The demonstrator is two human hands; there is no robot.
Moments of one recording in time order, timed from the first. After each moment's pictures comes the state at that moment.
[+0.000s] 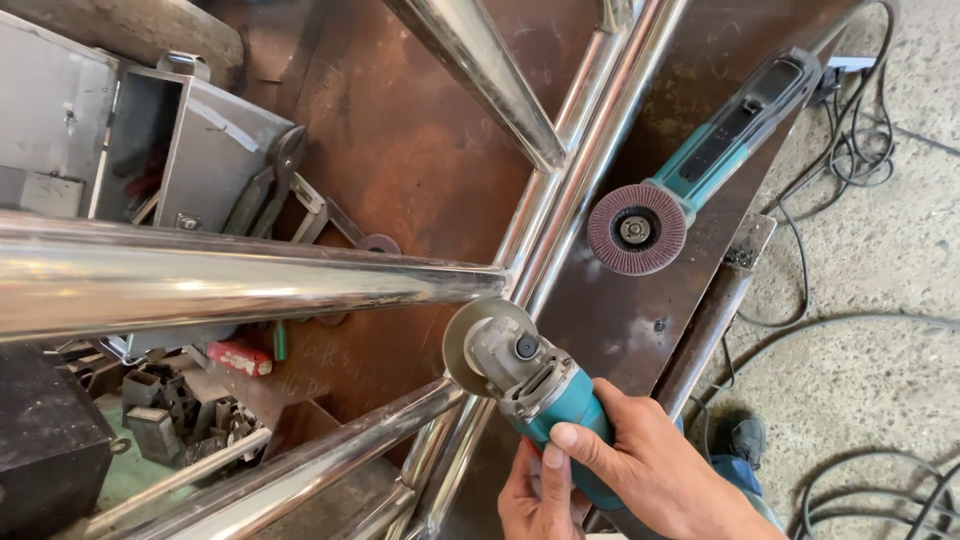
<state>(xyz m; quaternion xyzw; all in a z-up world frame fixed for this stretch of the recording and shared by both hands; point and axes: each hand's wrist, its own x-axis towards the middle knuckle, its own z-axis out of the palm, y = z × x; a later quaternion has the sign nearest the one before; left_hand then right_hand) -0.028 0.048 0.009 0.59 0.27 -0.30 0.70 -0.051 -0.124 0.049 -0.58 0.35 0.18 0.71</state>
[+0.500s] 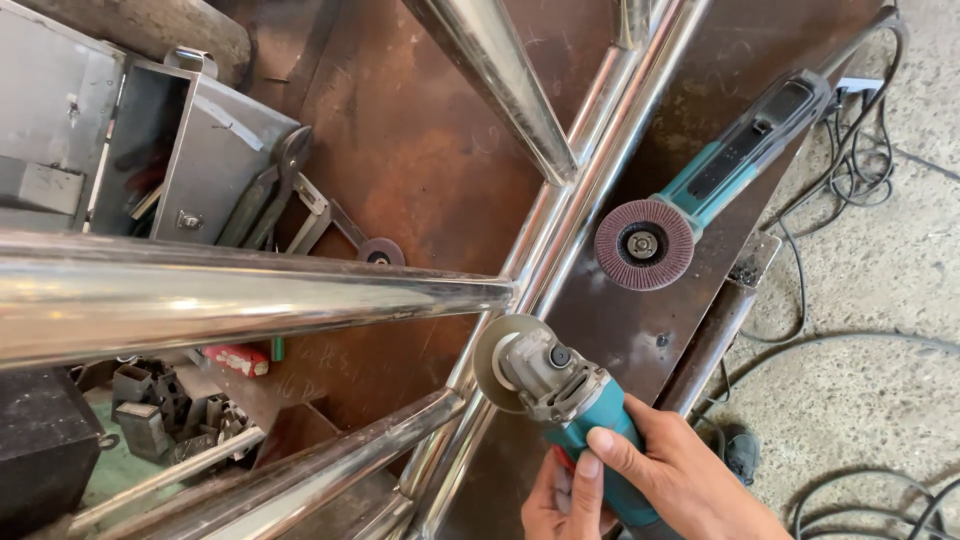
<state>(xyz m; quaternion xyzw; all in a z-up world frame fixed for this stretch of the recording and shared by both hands) -0.042 0.041 -0.007 0.64 0.15 -0.31 0.68 -0.069 -0.128 0.015 -0.57 0.35 0.17 0.72</state>
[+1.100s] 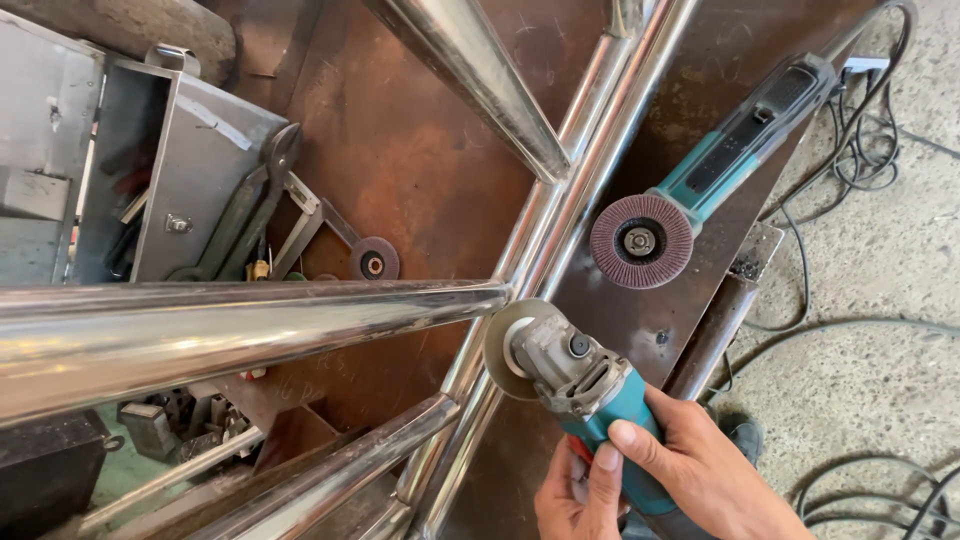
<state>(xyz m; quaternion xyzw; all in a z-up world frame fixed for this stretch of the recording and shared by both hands) -0.035 0.010 0.007 0.66 0.17 -0.35 0.64 -0.069 -0.144 0.011 -0.51 0.40 0.15 0.75</state>
